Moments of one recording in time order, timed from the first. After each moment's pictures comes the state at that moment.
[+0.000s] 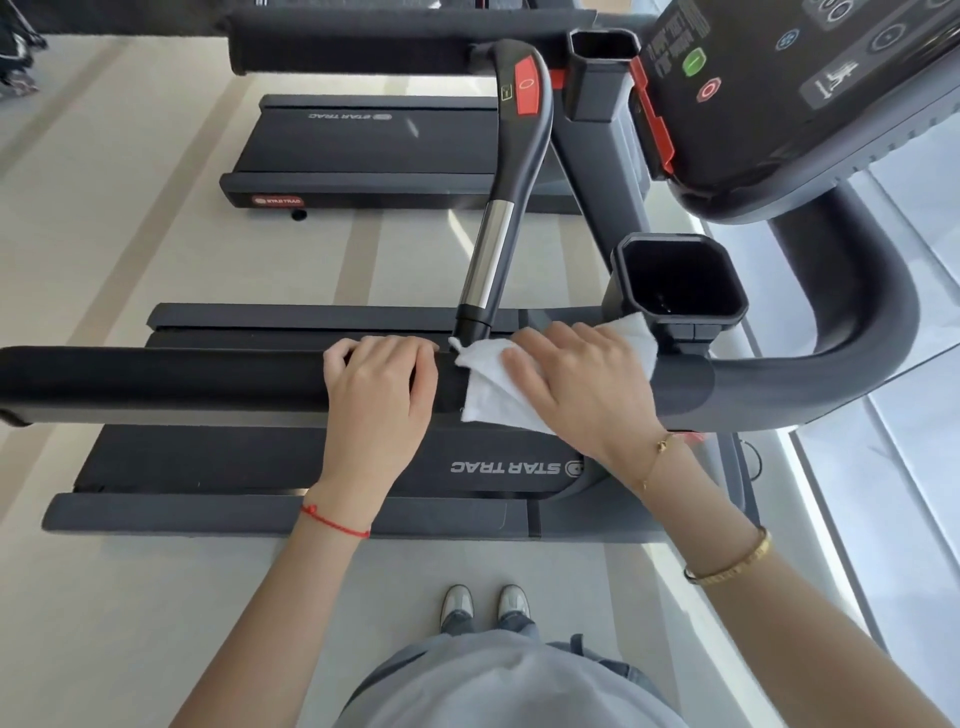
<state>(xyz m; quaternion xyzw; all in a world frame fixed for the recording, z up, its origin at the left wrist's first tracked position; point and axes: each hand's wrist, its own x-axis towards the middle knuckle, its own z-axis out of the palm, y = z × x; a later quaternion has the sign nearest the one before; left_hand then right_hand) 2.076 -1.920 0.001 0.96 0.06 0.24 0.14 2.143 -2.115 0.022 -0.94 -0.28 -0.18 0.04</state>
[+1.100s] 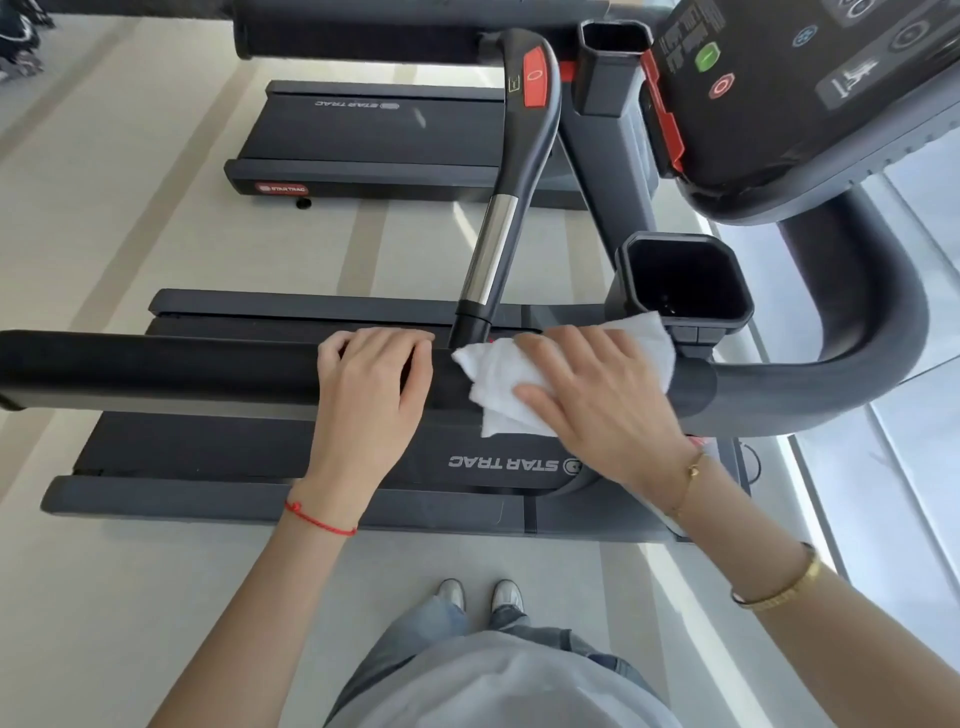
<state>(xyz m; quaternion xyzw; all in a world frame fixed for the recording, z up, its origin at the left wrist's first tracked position) 2.073 -1.917 0.006 0.96 0.04 0.23 0.16 2.136 -2.136 0.030 -0.93 -0.36 -0.09 0.00</state>
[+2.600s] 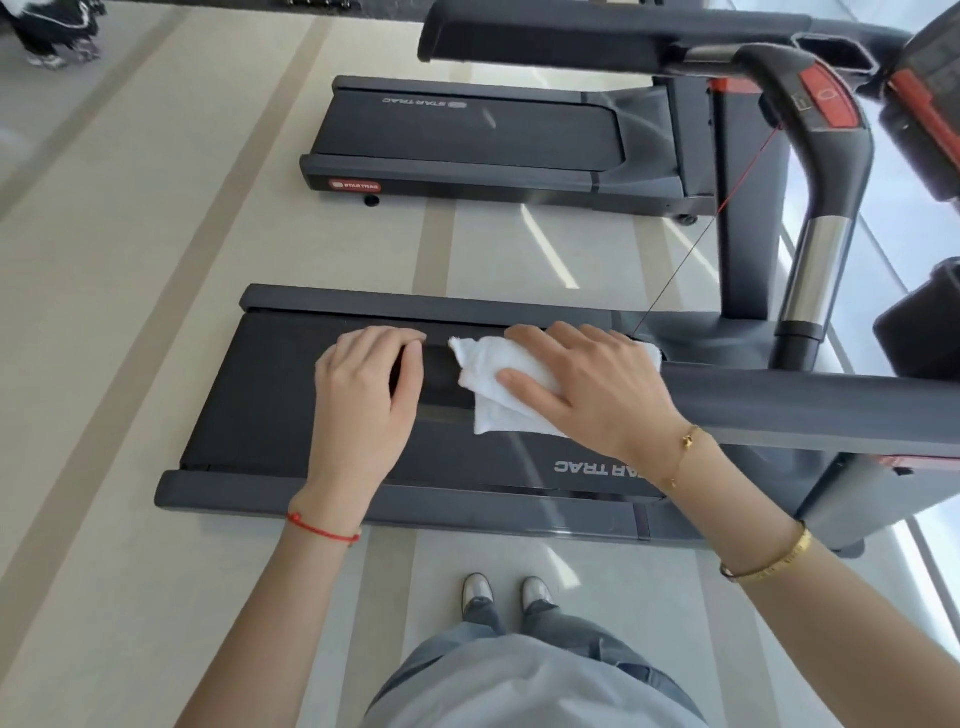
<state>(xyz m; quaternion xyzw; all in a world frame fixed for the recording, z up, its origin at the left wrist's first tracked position) 1.995 -1.599 0.000 0.93 0.09 0.24 0.26 2.081 -1.807 0.033 -0.93 -0.35 -0.06 0.05</state>
